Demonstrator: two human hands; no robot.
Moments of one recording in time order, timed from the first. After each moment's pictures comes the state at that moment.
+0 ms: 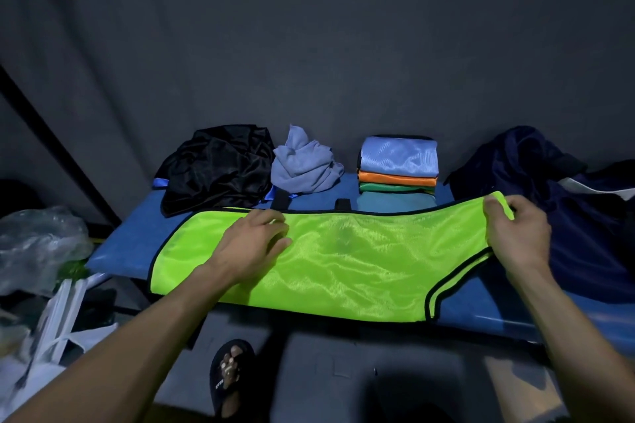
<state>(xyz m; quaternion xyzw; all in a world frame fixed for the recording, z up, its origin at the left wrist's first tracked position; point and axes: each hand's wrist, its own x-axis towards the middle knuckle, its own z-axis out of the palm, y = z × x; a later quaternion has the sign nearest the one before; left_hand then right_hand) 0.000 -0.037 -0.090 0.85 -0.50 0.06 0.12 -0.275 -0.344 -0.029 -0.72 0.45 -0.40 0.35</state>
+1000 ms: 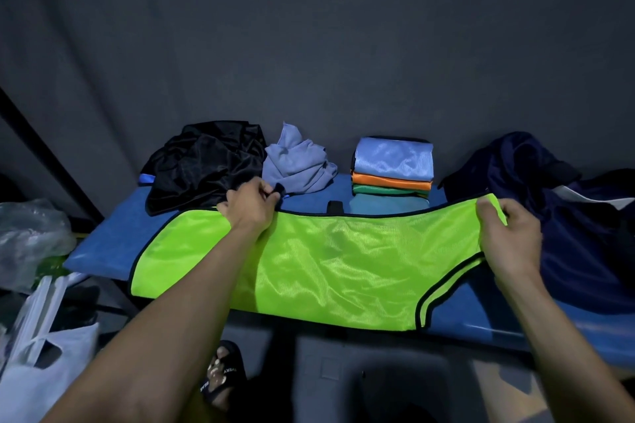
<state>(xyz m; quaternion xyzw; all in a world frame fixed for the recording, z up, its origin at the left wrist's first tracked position) 0.030 -0.118 -0.075 0.93 -0.13 0.00 0.35 -0.270 -0.345 -0.028 -0.70 0.43 -0.43 0.38</state>
